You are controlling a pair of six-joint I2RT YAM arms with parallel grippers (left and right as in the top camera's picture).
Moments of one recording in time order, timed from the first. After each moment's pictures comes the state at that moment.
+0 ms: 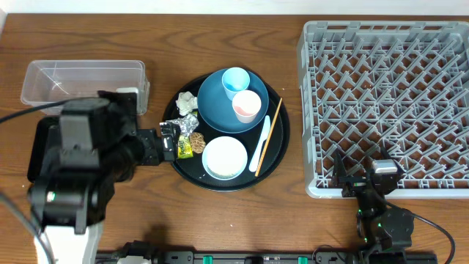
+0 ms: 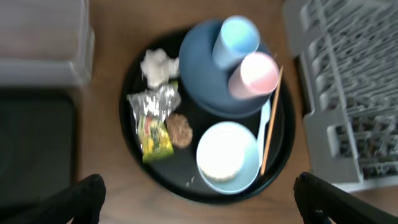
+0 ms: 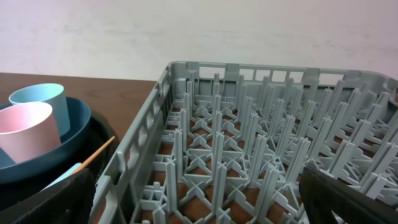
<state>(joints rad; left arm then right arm) -0.06 1.01 1.28 -1.14 0.25 -0.17 0.07 0.01 0.01 -0.07 0.00 0.00</state>
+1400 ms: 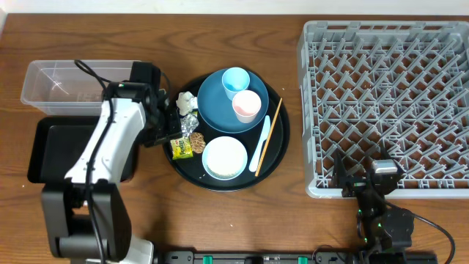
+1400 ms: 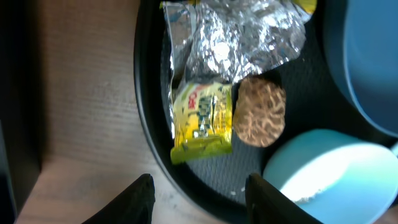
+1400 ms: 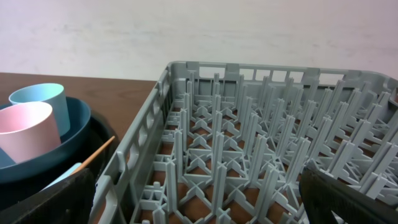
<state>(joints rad) -0.06 1.68 1.23 -1.05 0.15 -0.31 0.07 0.01 0.01 -0.07 0.00 -0.01</state>
